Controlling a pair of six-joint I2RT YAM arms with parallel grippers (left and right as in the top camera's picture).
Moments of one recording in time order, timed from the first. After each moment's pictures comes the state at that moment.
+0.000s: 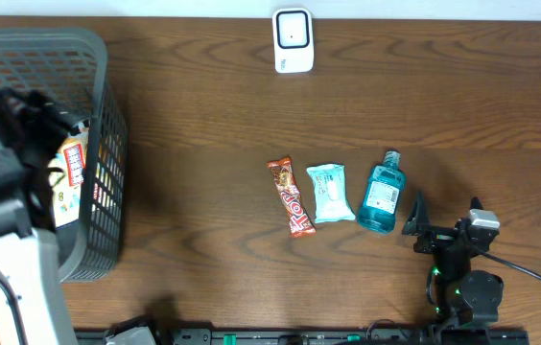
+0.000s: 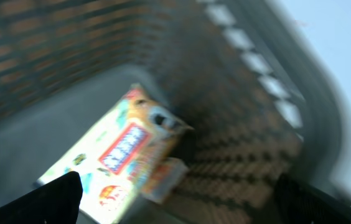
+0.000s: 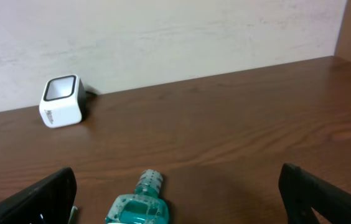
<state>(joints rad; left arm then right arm) 0.35 1.17 1.31 -0.83 -0.10 -0.64 0.01 0.02 0.01 -0.06 0.09 0.17</state>
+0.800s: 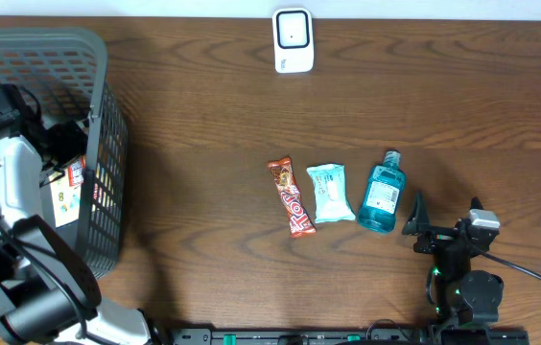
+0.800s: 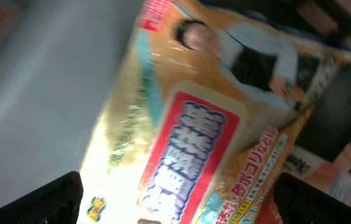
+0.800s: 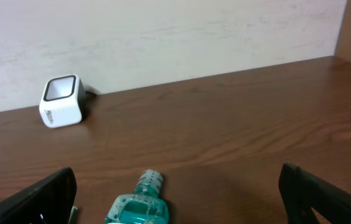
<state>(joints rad) 0.49 1.76 1.29 -0.75 0.03 -0.18 0.01 0.02 0.01 -0.06 0.09 0.17</state>
